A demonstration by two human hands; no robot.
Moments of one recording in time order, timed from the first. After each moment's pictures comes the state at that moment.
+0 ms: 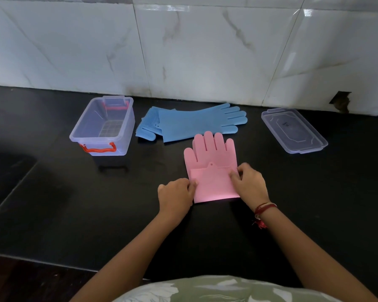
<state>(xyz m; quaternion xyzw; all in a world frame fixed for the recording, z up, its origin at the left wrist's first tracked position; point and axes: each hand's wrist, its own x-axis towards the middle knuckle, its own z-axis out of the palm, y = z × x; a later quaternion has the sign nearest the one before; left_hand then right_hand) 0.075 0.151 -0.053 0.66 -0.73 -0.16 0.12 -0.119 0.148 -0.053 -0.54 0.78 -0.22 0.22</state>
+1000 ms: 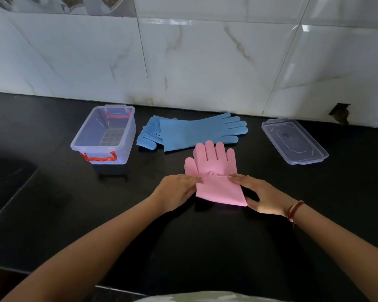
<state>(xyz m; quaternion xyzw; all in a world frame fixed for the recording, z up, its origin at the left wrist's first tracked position) 0.105 0.098 -0.052 0.38 -0.92 -0.09 0.10 -0.185 0.142 -0.047 -0.77 0.58 -0.03 0.28</state>
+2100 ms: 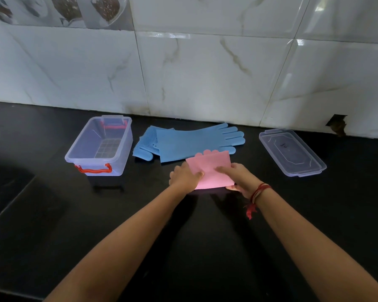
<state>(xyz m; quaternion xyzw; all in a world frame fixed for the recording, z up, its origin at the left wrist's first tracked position) 0.038 0.041 -0.038 0.71 -0.62 -0.31 0.10 -0.126 0.064 -0.021 -0.37 0.69 -0.30 0.54</state>
